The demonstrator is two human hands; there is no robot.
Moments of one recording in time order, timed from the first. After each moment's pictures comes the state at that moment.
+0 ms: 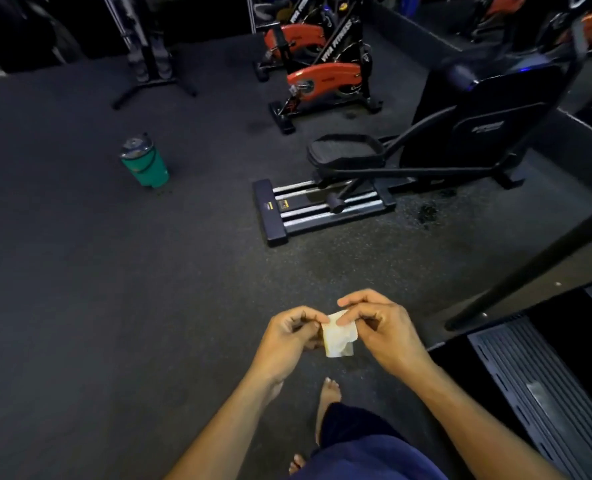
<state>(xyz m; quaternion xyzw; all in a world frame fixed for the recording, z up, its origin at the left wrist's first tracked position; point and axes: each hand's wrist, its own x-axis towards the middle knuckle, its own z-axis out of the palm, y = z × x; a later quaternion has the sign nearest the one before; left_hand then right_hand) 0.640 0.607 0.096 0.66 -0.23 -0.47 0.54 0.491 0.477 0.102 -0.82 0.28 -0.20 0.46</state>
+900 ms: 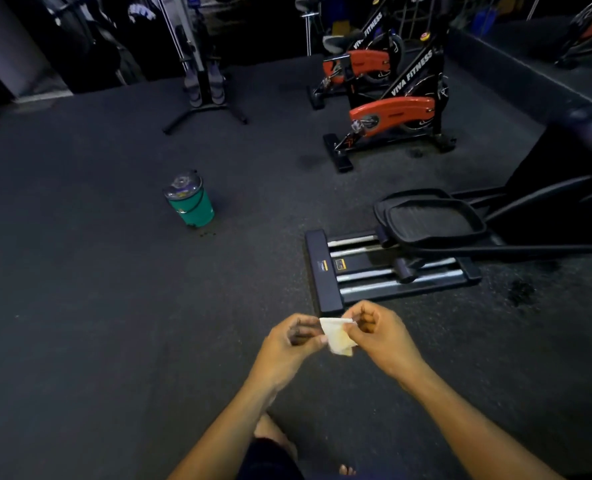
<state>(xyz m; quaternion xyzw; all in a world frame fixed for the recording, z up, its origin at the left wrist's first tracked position) 1.058 0.423 0.076 0.73 -0.24 -0.40 0.51 0.924 0.269 0.087 -0.73 0.33 -0.11 0.58</state>
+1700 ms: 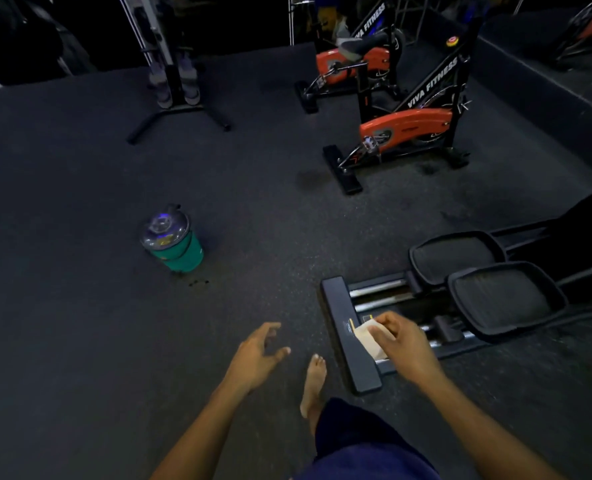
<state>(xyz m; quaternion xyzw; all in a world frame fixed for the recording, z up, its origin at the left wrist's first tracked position) 1.557 0.266 -0.007 0.83 -0.29 -0.39 0.28 1.328 0.068 0.016 -0.75 0.45 -0.09 0.47</state>
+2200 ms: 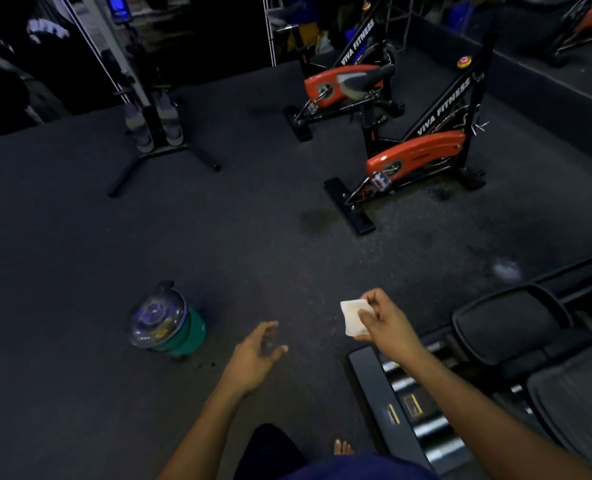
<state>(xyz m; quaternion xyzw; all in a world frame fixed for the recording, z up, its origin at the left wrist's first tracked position) 1.866 0.035 0.012 0.80 -0.34 -0.39 0.30 1.650 -0.162 0.030 -0.66 0.44 -0.16 0.58</state>
